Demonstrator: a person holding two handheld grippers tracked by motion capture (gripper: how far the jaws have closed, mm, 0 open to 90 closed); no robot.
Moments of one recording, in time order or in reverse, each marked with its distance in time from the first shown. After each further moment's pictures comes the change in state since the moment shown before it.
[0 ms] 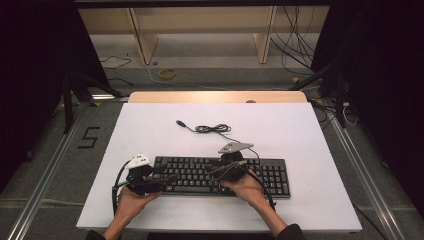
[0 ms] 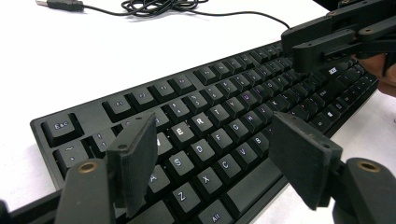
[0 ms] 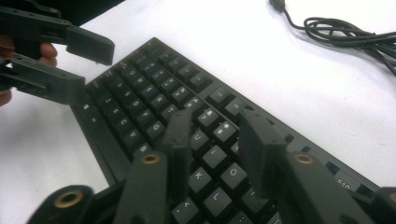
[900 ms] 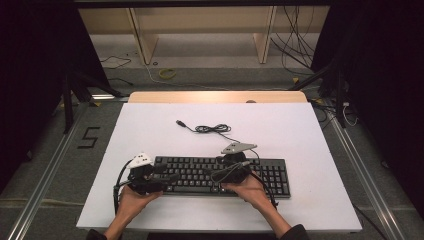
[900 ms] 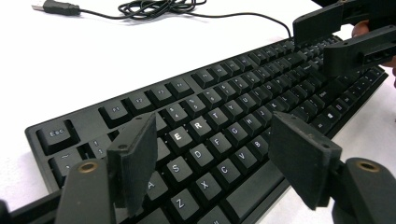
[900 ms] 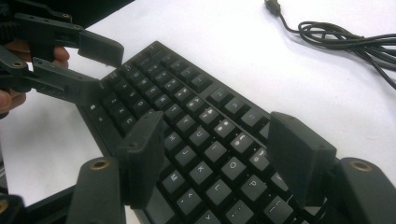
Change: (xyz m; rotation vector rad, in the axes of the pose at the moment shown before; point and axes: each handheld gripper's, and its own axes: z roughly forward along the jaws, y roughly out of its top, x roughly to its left) left arm -0.002 0.002 0.004 -0.004 -0.006 0.009; right arm 0.003 0.000 -0.011 -0.010 -0.009 0.006
